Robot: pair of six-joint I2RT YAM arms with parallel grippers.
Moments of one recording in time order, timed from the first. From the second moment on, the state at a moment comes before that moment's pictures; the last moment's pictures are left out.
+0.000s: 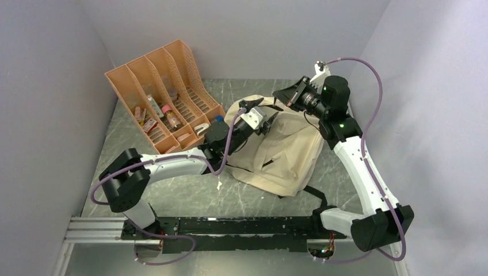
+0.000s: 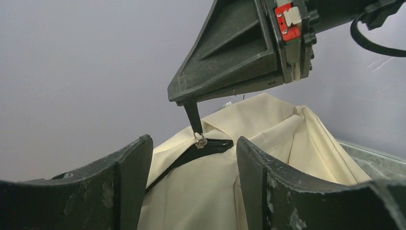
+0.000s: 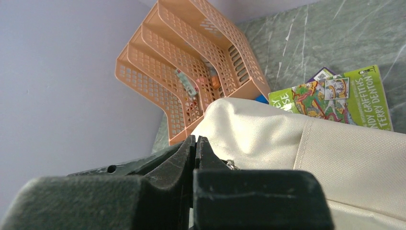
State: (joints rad) left arm -1.00 1.61 1.01 0.95 -0.15 0.28; right arm 0.25 1.19 1.23 -0.23 -0.39 0.72
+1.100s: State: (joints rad) left arm -1.00 1.73 1.15 0.94 -0.19 0.25; right arm 0.25 1.16 1.19 -0.20 -0.40 0.72
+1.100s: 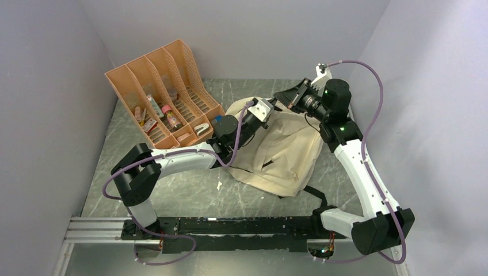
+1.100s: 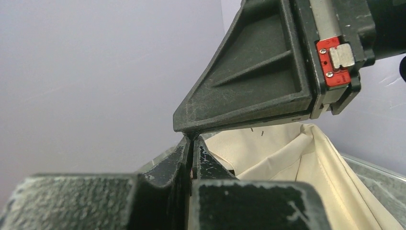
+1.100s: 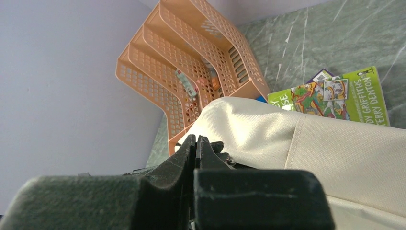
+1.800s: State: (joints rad) left arm -0.92 1.73 1.13 0.88 -0.05 0.08; right arm 0.25 0.92 0.92 -0.22 -0.03 0.56
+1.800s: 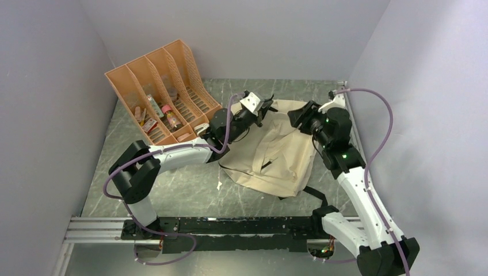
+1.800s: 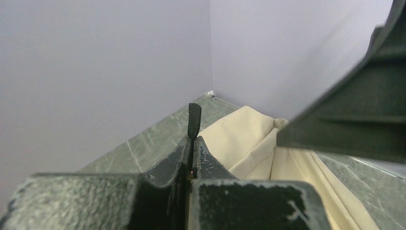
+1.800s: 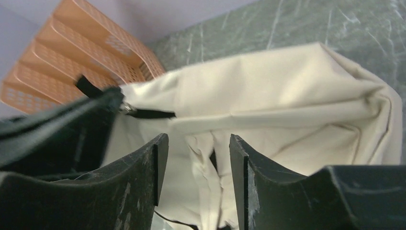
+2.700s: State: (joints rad) left arm -0.90 1.73 1.13 0.85 0.06 0.03; right arm 0.25 0.99 0.87 -0.03 -0.50 -0.51
